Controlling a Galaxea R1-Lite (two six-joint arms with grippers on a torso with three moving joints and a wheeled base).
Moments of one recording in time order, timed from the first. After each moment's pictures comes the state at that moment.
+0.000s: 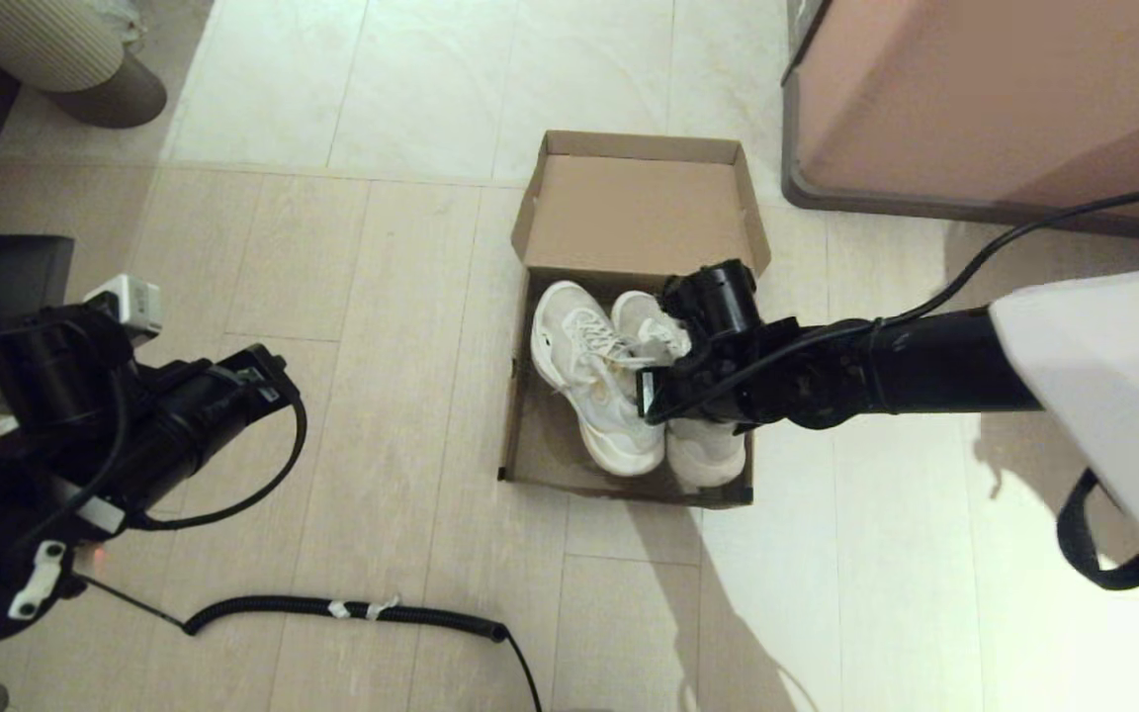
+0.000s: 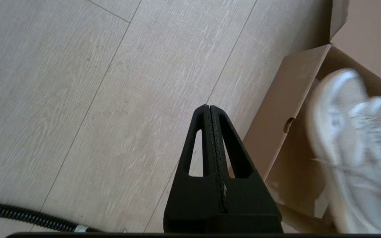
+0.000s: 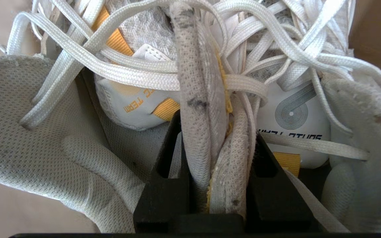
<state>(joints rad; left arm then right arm) -0.12 1.66 -0.67 -0.93 0.16 -0.34 0.57 2.17 -1.69 0.05 -0.23 0.30</state>
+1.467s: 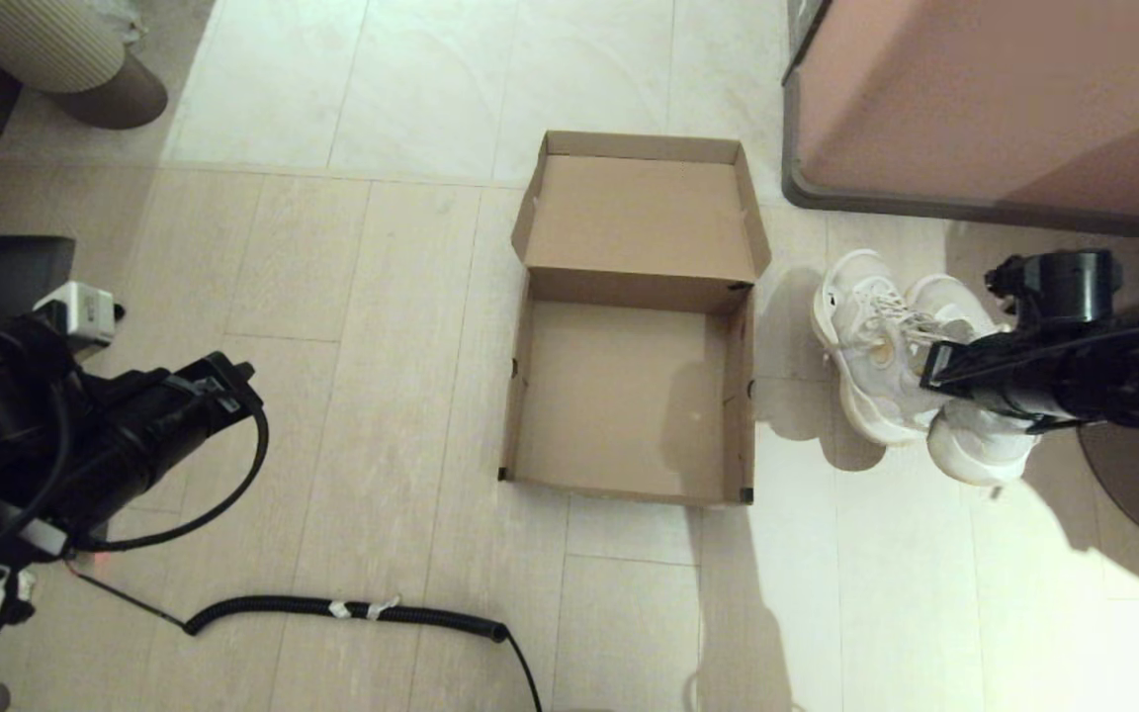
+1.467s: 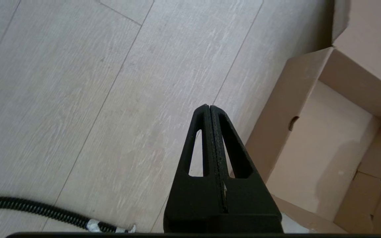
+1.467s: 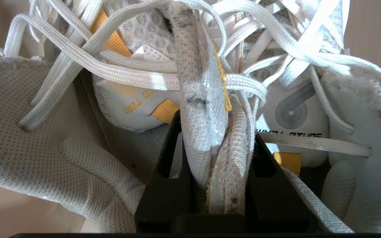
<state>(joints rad) -0.05 1.59 -0.60 -0.93 0.09 -0.34 -0.06 1.95 -1.23 -0.26 -0.17 0.28</state>
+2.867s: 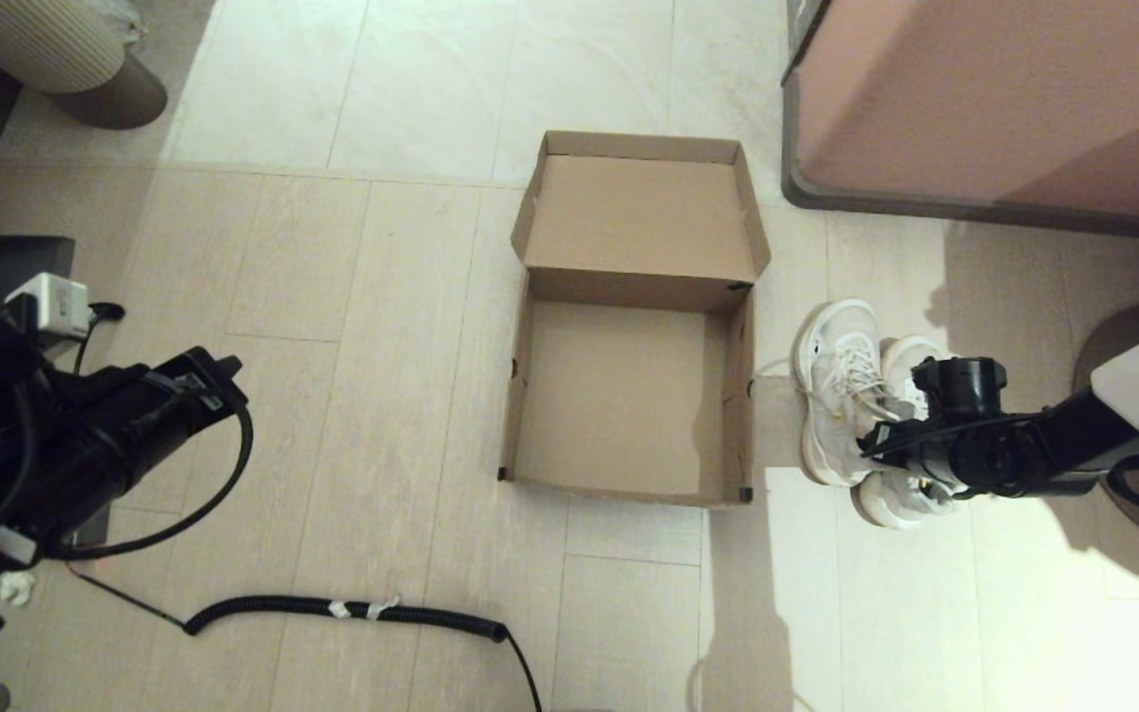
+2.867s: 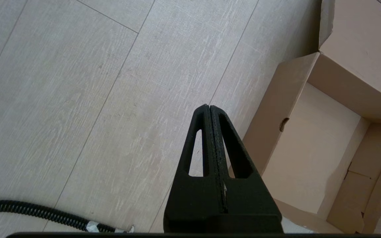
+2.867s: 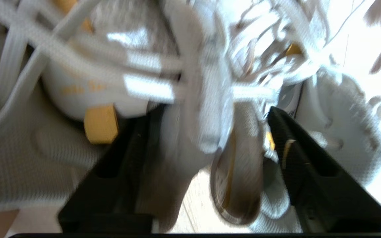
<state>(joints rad) -0.05 1.54 -0.58 -0.92 0.09 -0.34 -0.07 2.27 -1.22 -0.46 -0.20 0.28</state>
